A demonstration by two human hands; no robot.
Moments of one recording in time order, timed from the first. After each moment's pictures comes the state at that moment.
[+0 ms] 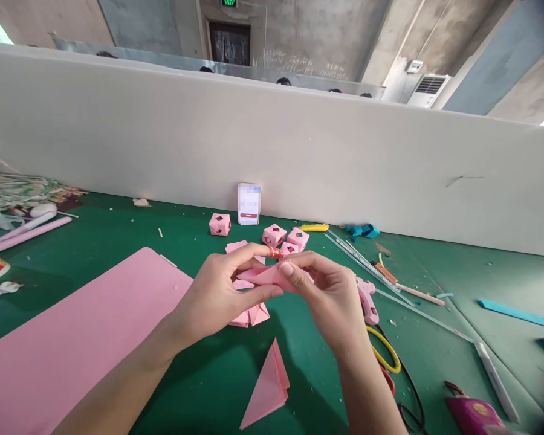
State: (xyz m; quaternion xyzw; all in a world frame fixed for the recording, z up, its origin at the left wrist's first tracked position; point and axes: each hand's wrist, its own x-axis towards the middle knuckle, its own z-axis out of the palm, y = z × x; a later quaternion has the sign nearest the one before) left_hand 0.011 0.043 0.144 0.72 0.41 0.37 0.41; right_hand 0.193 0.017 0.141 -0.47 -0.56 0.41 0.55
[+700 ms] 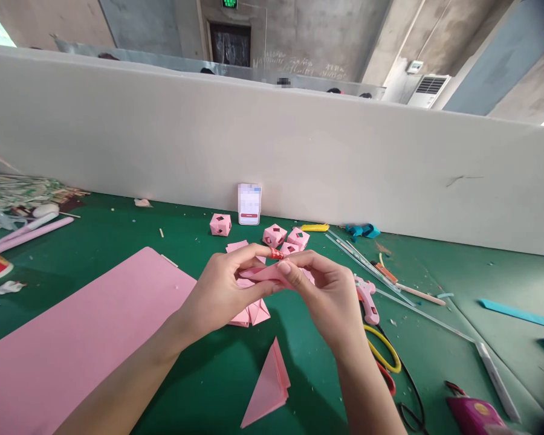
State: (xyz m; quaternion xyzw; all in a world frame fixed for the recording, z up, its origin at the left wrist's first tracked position) left_hand 0.016 0.045 0.142 0.70 0.42 0.38 0.44; right_hand 0.190 0.017 0.143 -0.48 -0.55 0.40 0.55
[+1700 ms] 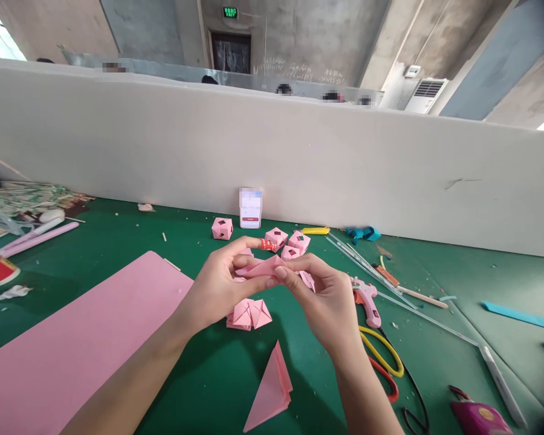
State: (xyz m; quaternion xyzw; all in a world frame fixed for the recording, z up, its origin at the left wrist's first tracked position) left_hand 0.011 0.051 0.150 0.63 0.44 0.39 0.51; right_hand 0.185 0.017 0.141 -0.49 -0.58 0.34 0.56
